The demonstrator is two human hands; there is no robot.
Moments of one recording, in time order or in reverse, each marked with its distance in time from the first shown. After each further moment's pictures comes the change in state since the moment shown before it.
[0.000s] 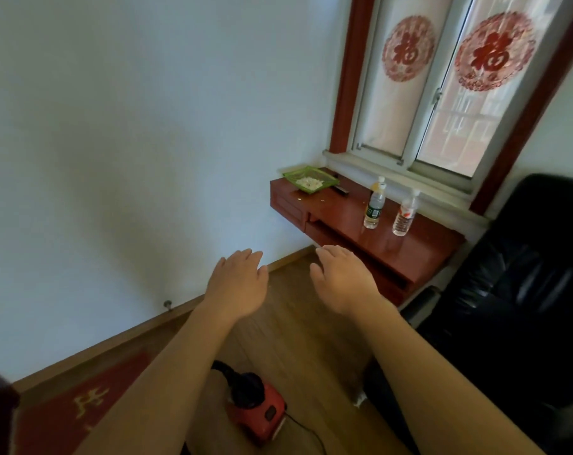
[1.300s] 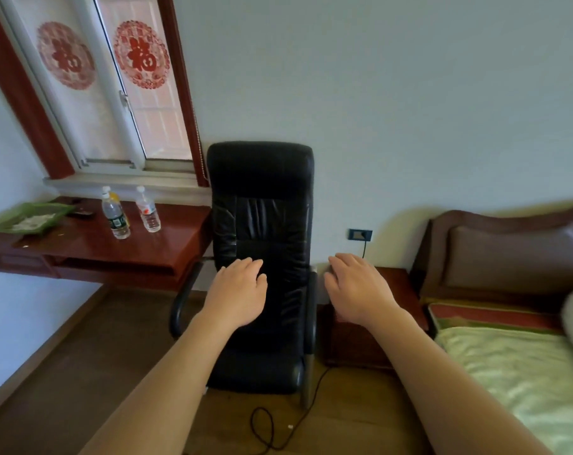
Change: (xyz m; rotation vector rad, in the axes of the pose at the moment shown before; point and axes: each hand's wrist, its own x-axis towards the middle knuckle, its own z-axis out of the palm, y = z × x) left_hand -0.189 0.467 0.134 -0.048 -0.236 0.789; right_hand -0.458 0.330 -0.130 -0.097 0.244 0.735
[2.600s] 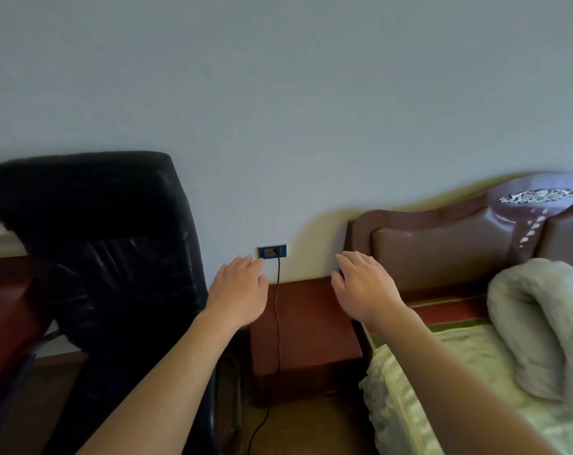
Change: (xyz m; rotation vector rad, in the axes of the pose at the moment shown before) left_hand 0.363 0.224 0.169 0.054 -0.092 0.318; right_hand 0.195 0.362 -0.004 -0.101 0.042 0.309
